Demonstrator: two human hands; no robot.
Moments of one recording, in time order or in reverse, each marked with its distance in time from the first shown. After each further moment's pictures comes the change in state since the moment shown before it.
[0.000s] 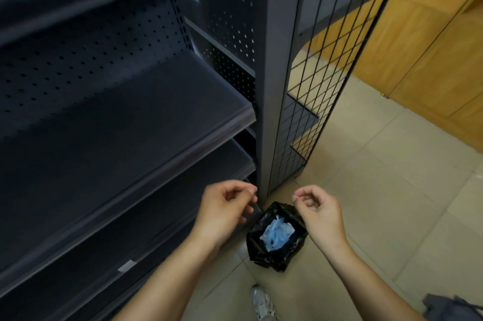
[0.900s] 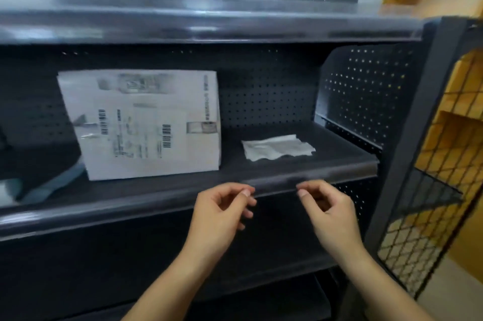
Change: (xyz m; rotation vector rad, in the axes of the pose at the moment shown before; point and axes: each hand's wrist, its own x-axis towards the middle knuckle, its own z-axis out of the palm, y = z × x) left_hand -0.184 0.167 -0.207 -0.199 0.500 0.600; right_hand -0.063 -0.347 0.108 0.039 -0.259 -0.798
